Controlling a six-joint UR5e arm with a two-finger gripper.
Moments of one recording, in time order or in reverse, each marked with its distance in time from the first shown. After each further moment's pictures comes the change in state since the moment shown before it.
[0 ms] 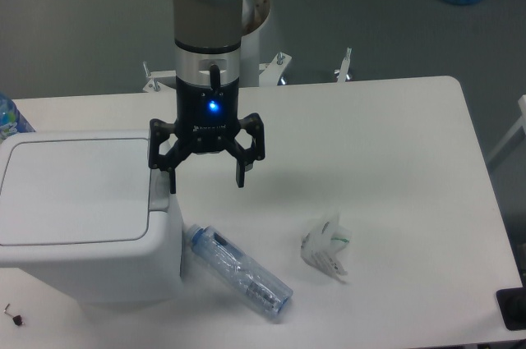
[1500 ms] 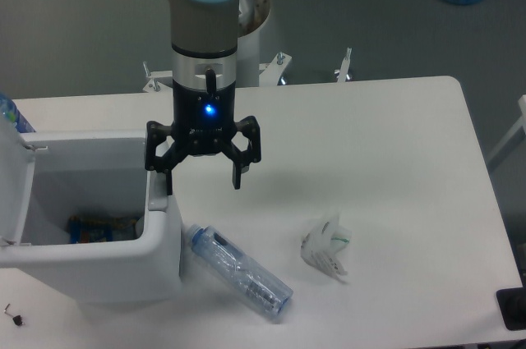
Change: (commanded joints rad) arm 0.006 -0.008 0.057 -0.002 0.008 0.012
